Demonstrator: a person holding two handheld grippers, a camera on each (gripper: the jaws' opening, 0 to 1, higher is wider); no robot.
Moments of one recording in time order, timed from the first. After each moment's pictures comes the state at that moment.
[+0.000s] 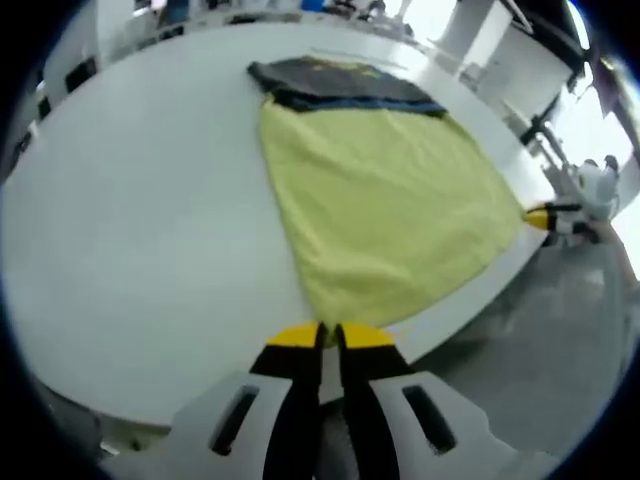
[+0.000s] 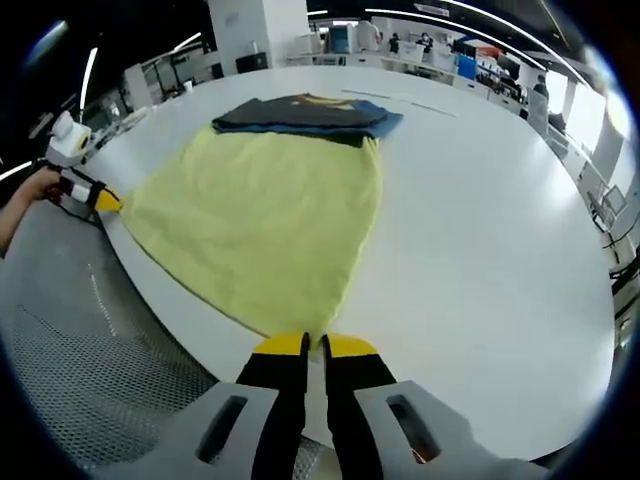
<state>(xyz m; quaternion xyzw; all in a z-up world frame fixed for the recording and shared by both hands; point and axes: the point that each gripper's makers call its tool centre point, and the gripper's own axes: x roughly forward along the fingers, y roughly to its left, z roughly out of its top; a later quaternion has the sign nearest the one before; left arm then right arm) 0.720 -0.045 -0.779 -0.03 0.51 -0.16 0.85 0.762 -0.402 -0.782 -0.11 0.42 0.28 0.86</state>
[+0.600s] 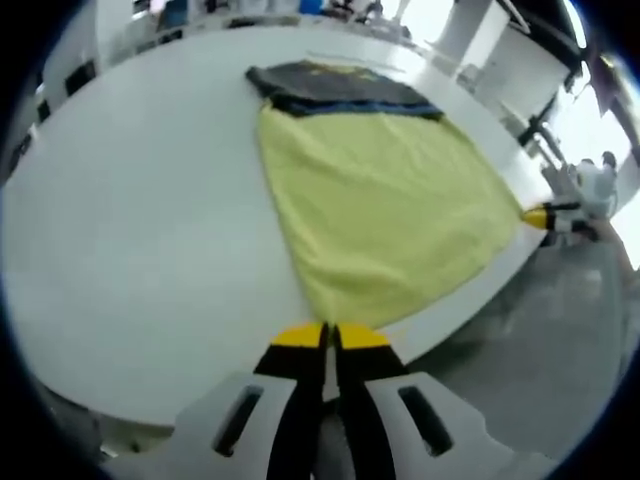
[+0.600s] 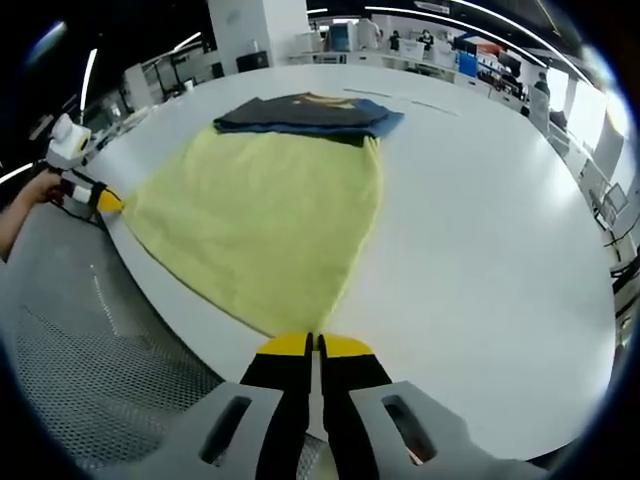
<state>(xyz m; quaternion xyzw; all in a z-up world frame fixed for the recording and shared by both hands) 0.719 -0.046 -0.774 -0.03 0.50 -0.16 0.85 0.761 -0.403 -0.778 -0.11 0.43 0.28 0.85</state>
